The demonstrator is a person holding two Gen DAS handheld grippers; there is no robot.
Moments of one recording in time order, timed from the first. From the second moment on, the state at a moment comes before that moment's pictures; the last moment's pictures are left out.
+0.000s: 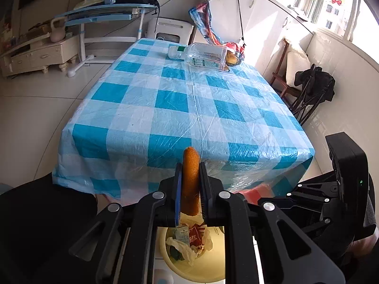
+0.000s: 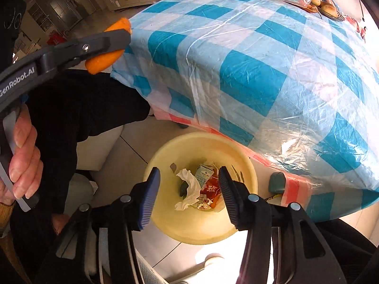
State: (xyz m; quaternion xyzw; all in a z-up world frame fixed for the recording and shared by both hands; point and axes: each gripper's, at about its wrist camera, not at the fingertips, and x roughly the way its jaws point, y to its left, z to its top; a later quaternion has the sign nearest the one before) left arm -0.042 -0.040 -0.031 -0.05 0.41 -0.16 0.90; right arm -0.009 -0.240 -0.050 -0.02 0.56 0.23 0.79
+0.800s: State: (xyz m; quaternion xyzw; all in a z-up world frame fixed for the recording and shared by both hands) left arm -0.074 -0.077 -0.059 0.05 0.42 -0.14 0.90; right arm -0.010 -0.322 0.010 0.17 0.39 0.13 0.89
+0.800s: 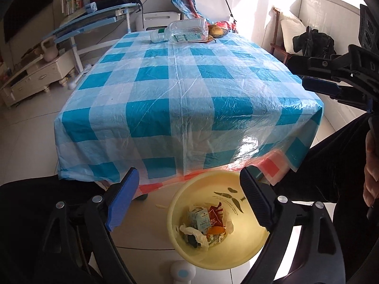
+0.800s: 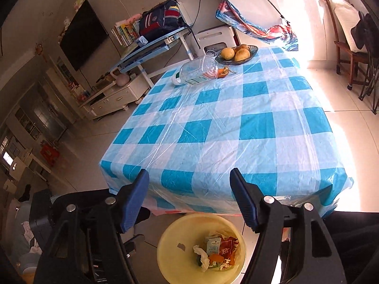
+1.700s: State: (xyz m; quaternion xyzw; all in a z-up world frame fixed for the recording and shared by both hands) left arm -0.056 -0.021 -0.051 -0.04 0.40 -0.03 0.92; right arm -0.011 -0.286 -0.005 0.07 0.42 0.14 0.89
